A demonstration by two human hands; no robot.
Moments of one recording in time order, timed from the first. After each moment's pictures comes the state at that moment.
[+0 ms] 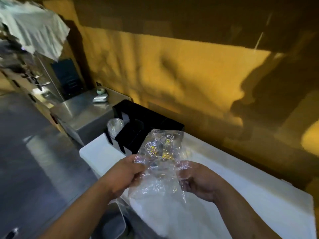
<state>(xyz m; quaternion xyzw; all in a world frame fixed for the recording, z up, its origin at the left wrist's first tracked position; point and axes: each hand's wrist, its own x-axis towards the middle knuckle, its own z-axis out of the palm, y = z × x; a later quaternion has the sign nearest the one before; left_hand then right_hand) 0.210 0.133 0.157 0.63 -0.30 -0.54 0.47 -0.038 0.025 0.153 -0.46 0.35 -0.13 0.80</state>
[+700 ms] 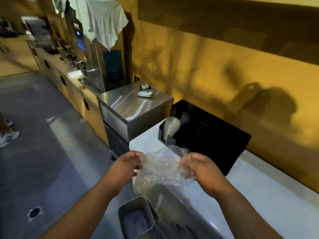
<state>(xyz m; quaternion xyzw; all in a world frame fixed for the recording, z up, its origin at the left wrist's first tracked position) 0.460 0.280 0.141 0.69 -0.24 -0.45 0.52 0.229 0.151 0.168 -0.61 0.41 -0.22 0.64</state>
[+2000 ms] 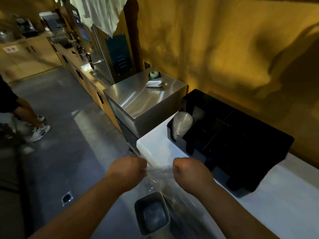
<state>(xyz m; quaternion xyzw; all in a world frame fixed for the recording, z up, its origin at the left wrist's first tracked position) 0.496 0.195 0.107 0.82 -0.55 -0.13 -0.06 0.294 0.071 0.097 -0.93 0.32 -0.05 0.19</state>
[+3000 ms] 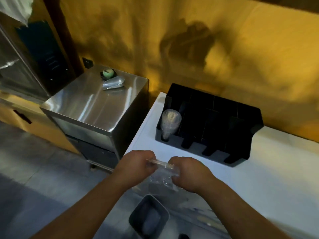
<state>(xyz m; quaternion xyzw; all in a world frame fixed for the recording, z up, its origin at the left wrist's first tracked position) 0.625 0.124 0.067 0.65 -0.70 -0.26 0.16 0.406 0.109 0.100 -0.81 0.54 0.04 0.22</state>
